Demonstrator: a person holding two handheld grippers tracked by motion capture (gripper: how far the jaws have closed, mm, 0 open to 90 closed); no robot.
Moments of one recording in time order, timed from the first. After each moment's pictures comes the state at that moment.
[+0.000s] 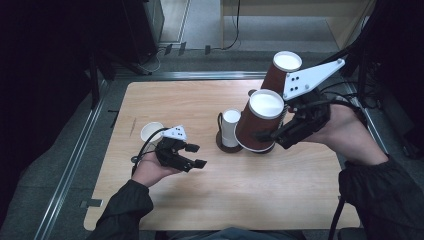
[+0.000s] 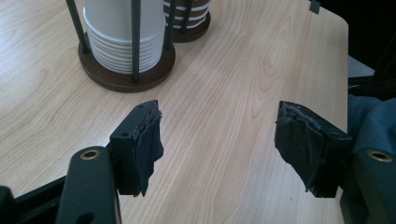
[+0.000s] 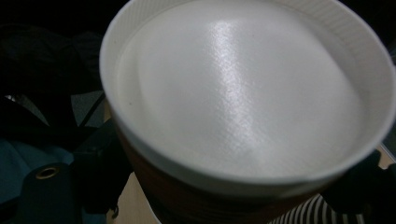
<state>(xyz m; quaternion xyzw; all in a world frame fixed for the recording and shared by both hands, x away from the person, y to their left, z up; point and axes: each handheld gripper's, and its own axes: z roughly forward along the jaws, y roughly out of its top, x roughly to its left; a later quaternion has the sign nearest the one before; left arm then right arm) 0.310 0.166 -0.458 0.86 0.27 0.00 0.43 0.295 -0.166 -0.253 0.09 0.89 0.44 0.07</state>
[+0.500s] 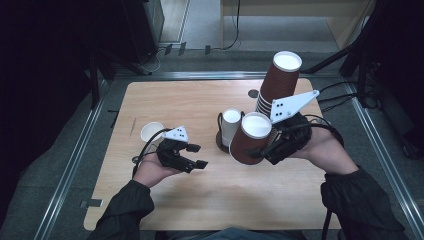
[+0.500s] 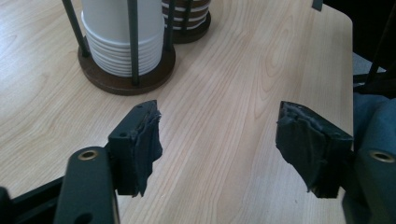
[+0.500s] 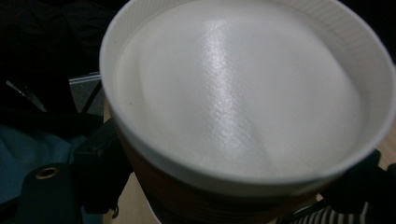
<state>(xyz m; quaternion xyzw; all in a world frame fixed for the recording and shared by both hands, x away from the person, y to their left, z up) 0.309 0.162 -0.460 0.87 0.26 0.00 0.43 0.300 -0.158 -0.321 0.09 0.89 0.44 0.04</state>
